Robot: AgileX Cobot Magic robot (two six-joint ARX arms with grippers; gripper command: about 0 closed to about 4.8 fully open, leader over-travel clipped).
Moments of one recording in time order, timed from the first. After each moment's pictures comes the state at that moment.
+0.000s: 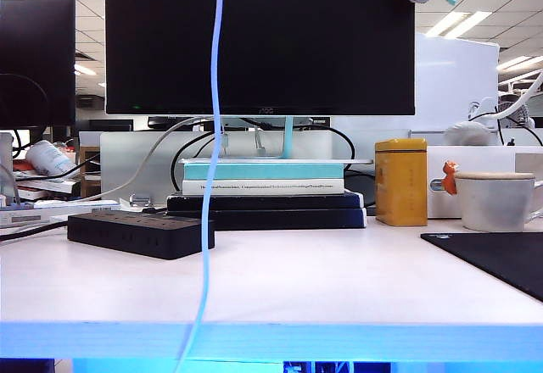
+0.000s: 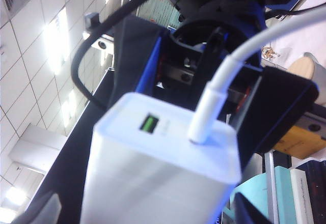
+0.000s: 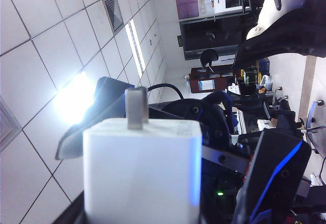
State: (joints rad) left arm -0.30 1.06 0.95 0.26 0.74 1.18; right arm 0.57 1.71 1.35 0.84 -1.08 2.10
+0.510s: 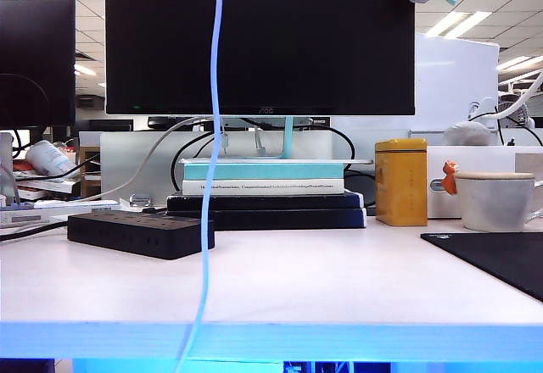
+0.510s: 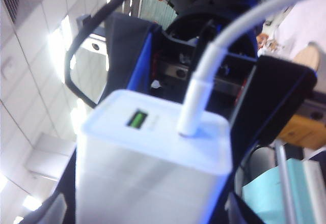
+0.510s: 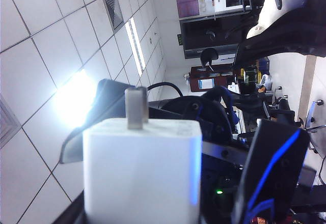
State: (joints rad) left arm -0.30 1.07 0.95 0.27 0.74 1.25; right arm 0.57 1.71 1.35 0.85 -1.08 2.10
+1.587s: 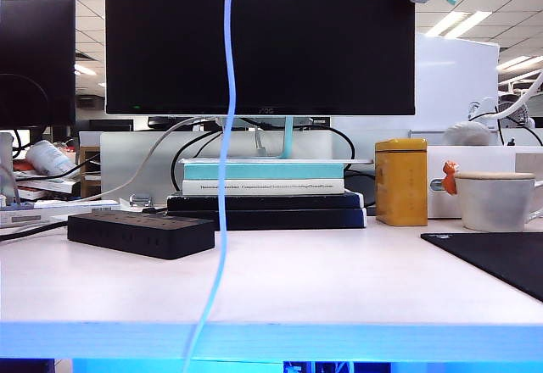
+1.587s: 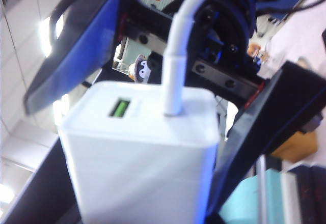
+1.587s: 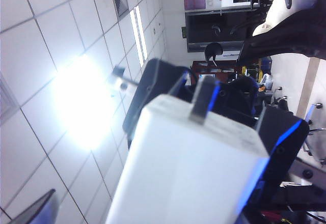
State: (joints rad) left arm -0.30 1.07 0.94 0.26 0.77 1.13; right arm 0.56 1.71 1.35 0.92 -1.10 2.10
